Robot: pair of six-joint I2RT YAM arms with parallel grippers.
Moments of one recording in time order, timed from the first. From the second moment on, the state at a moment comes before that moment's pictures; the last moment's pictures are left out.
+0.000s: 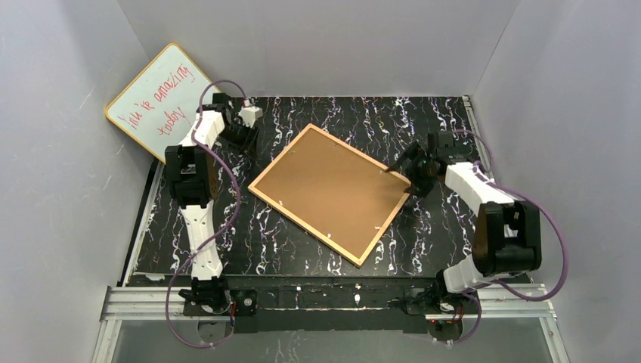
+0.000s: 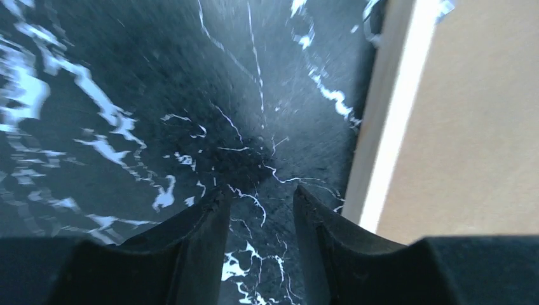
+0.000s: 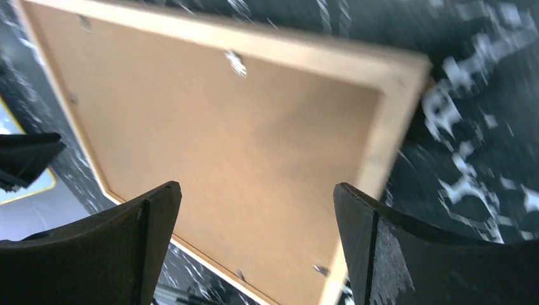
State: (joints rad) left arm 0.01 2.27 1.96 -0.96 0.46 0.47; right arm 0.12 1.54 1.03 -0.43 -0.25 0.82
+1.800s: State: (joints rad) left arm -0.11 2.12 1.40 -1.15 0.87 0.66; right arm 0.46 1.75 1.21 -0.24 -0.28 0.96
